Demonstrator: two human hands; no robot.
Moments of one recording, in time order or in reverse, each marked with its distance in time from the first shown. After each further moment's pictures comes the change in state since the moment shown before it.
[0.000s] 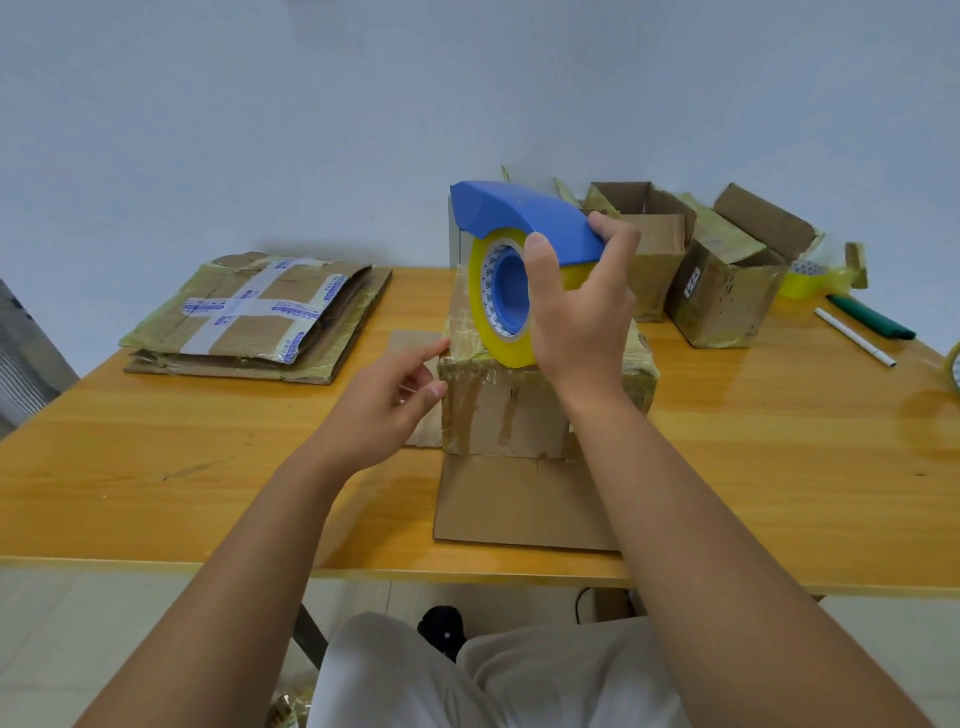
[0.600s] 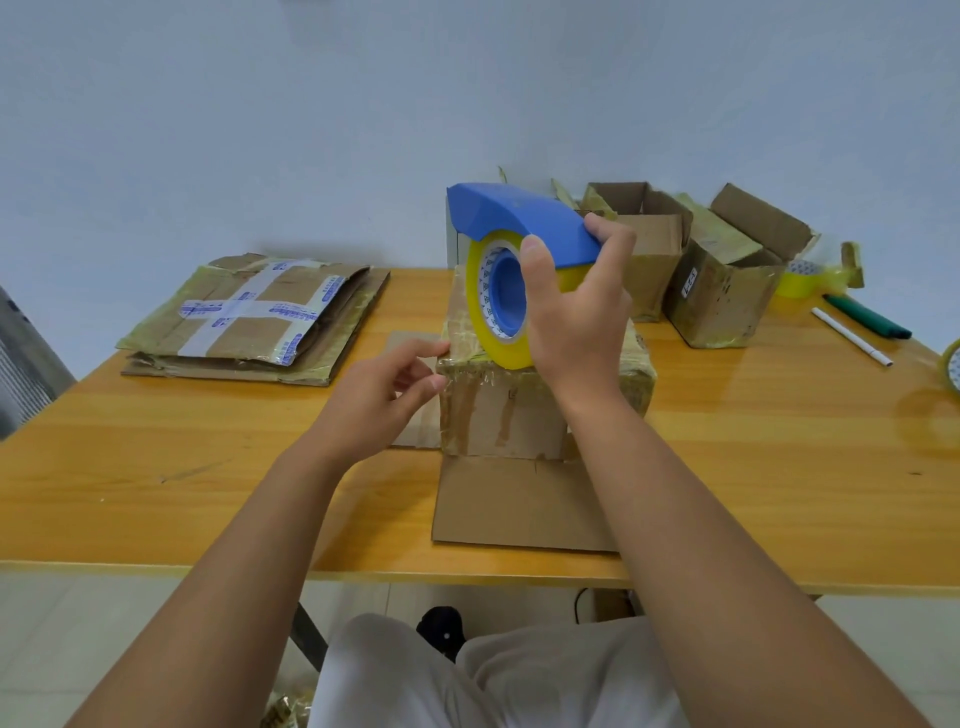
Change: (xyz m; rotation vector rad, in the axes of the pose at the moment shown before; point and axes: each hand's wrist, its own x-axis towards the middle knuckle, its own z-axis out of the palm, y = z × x) left_hand 0.007 -0.007 -0.003 0.059 0.036 0.039; right_hand 0.000 -0.001 0.000 -0.014 -0.016 0.008
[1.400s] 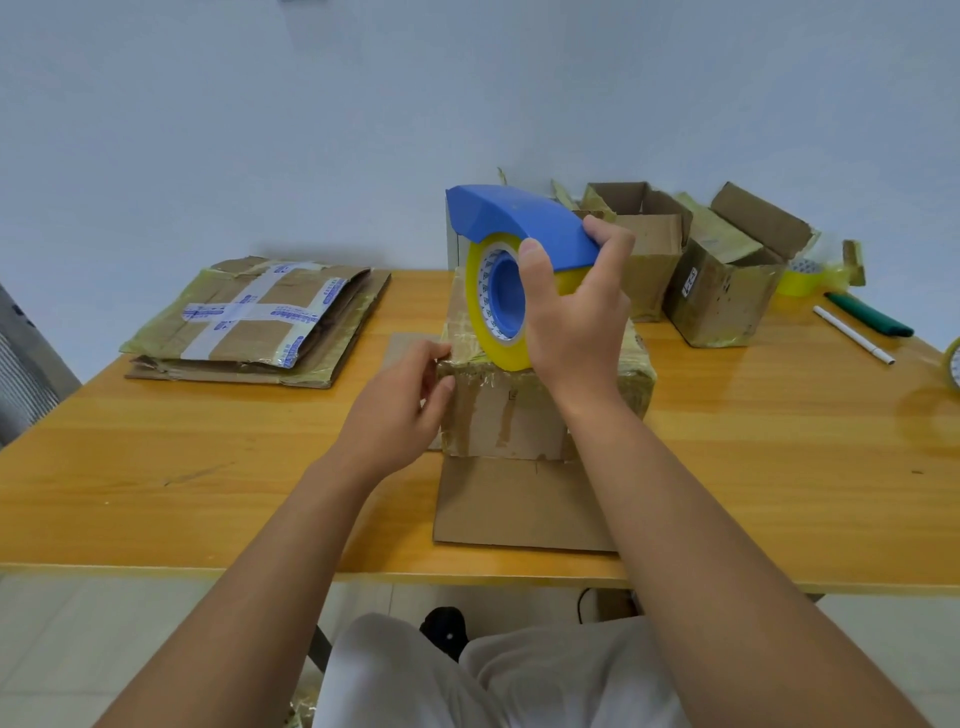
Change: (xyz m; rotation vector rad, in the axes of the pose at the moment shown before) left_hand -0.001 0.008 0.023 0.174 0.111 0.070; right_hand -0.002 0.000 -0.001 0.008 -0.001 0.003
